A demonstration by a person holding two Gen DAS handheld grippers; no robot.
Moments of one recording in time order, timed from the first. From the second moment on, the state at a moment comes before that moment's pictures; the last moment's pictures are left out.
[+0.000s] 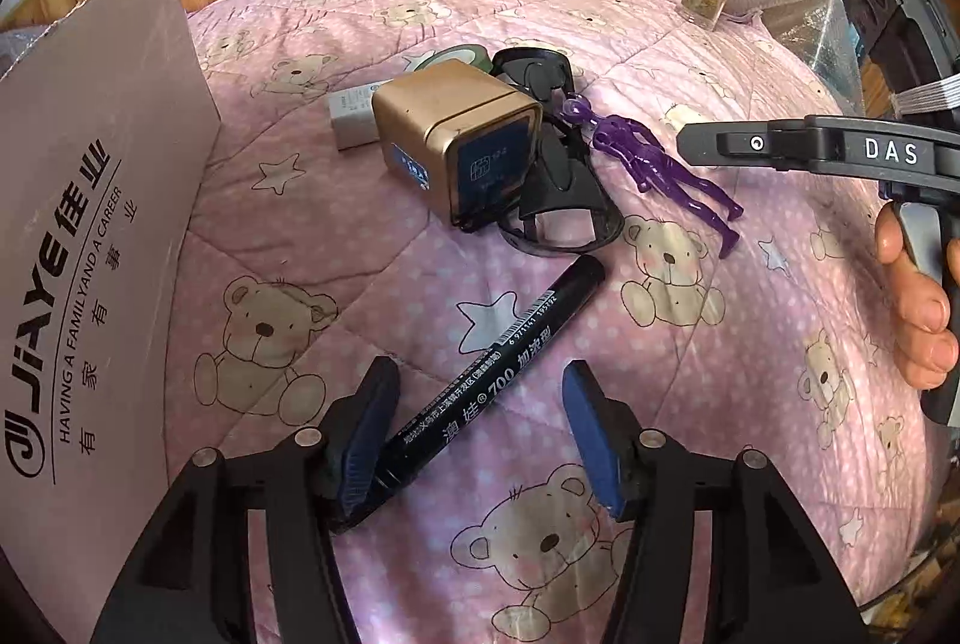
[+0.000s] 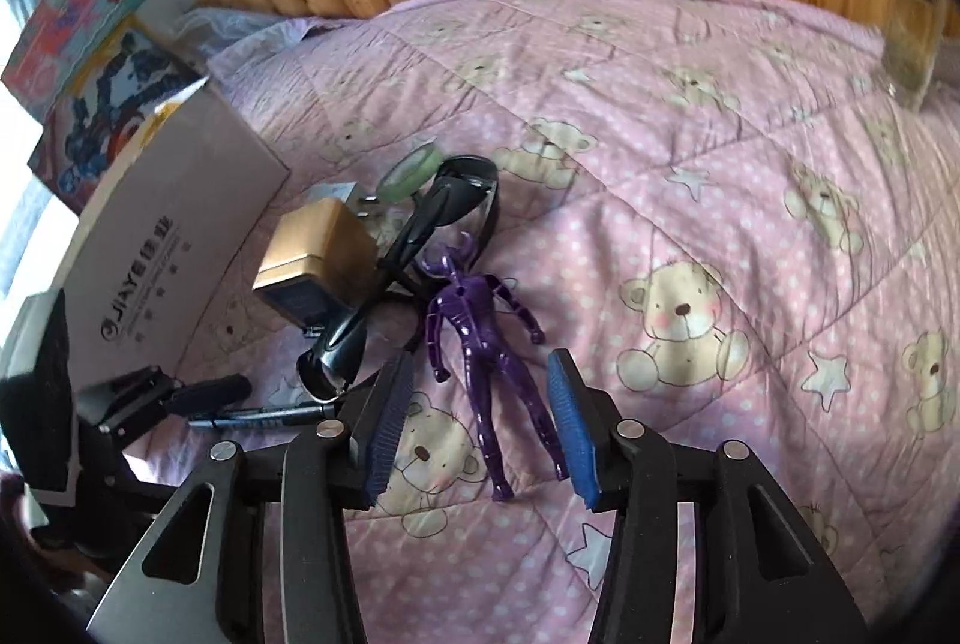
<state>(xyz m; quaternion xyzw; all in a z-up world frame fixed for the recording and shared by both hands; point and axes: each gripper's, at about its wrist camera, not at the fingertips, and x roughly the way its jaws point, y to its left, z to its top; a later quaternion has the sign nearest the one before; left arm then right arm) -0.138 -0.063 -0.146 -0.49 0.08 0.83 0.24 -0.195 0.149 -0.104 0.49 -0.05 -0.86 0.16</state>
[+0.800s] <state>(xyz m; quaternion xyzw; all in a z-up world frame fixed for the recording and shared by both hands) -0.130 -0.079 -0.118 -0.53 -0.04 0.81 0.25 -0.150 0.167 -0.117 0.50 -0.26 -0.81 0.14</state>
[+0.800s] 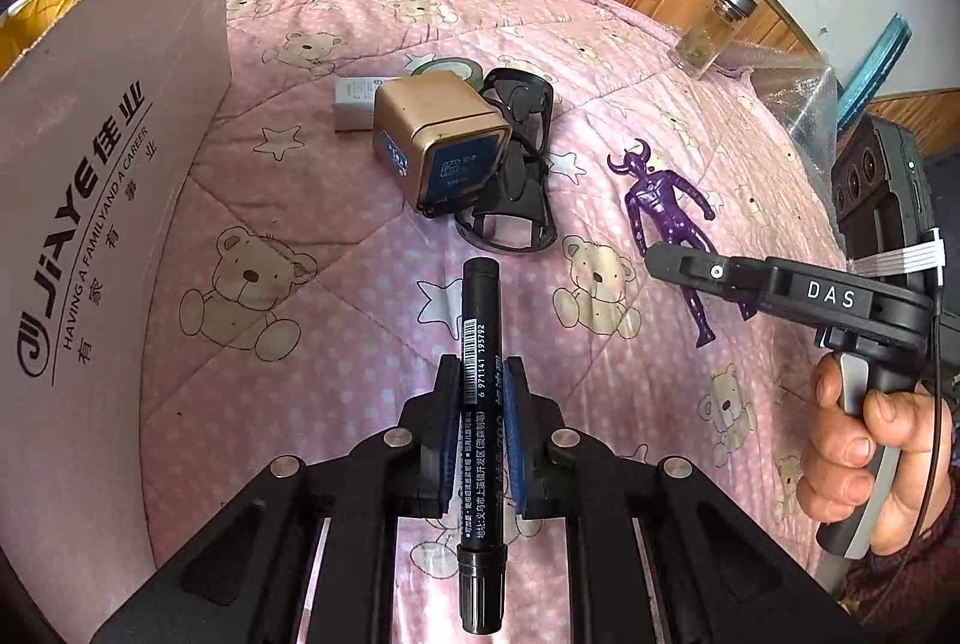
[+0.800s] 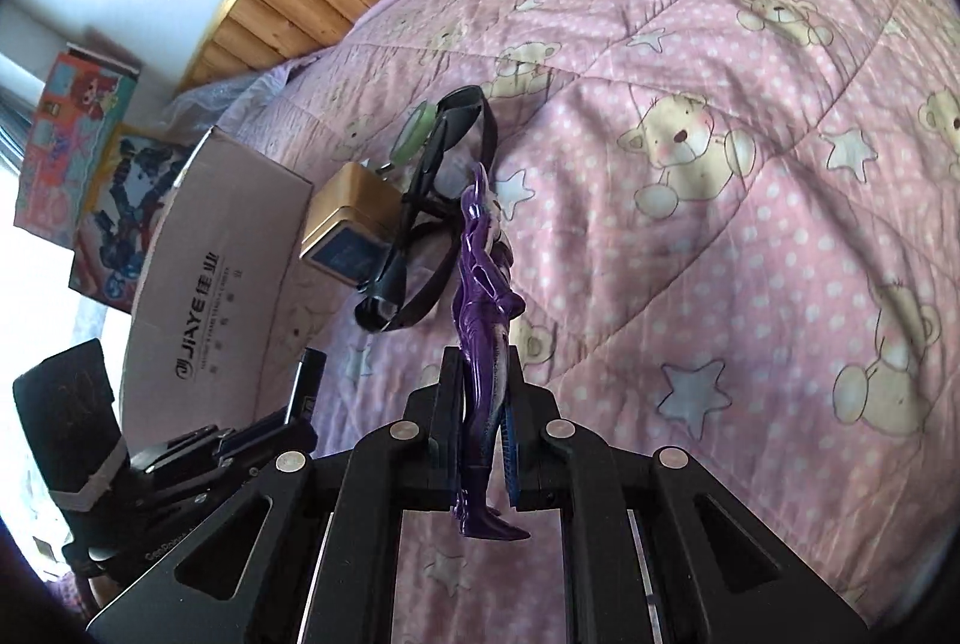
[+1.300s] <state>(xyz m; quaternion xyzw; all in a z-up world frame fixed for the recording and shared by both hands) -0.093 -0.094 -0.081 -0.50 -0.04 0.83 0.25 -0.096 0.137 -0.089 0.48 -0.29 -0.81 0.16</state>
